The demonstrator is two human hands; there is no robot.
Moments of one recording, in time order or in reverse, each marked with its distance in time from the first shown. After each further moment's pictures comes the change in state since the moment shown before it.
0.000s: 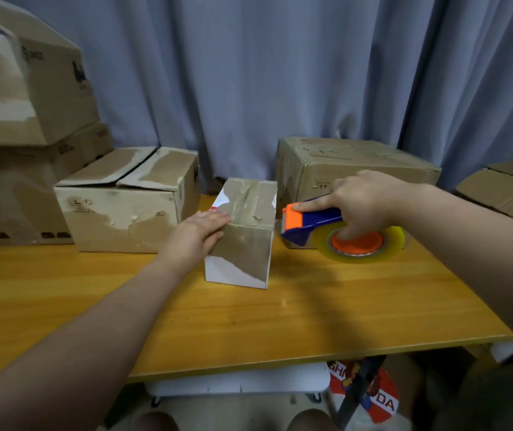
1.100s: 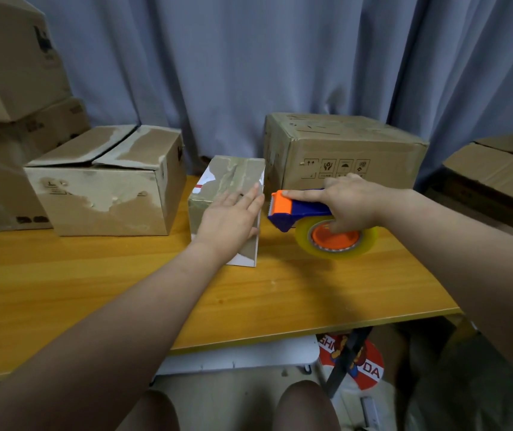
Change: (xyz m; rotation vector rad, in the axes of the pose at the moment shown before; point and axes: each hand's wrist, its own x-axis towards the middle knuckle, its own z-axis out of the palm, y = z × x) left_hand 0.024 0.082 0.033 0.629 -0.244 0.087; right_hand 0.005 0.001 0.058 0.123 -0.017 0.006
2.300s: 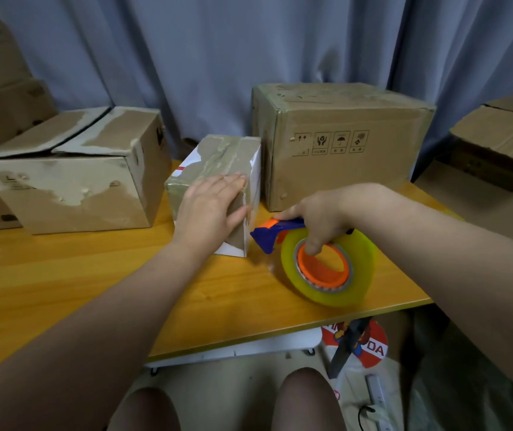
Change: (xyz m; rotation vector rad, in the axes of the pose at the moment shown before) left_hand 0.002 -0.002 0.029 -0.360 0.288 -0.098; right_hand 0.015 -0.037 0.012 0.329 -0.463 0.114
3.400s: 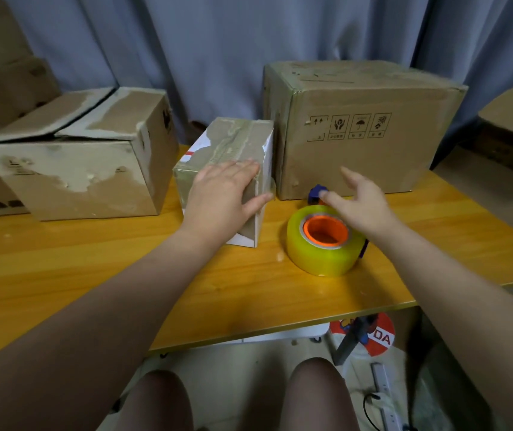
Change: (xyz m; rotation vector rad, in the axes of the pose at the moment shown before) left_hand 0.006 0.008 -0.013 -0.027 -0.111 -0.057; right_hand 0.041 0.039 0.068 0.974 0.794 0.155
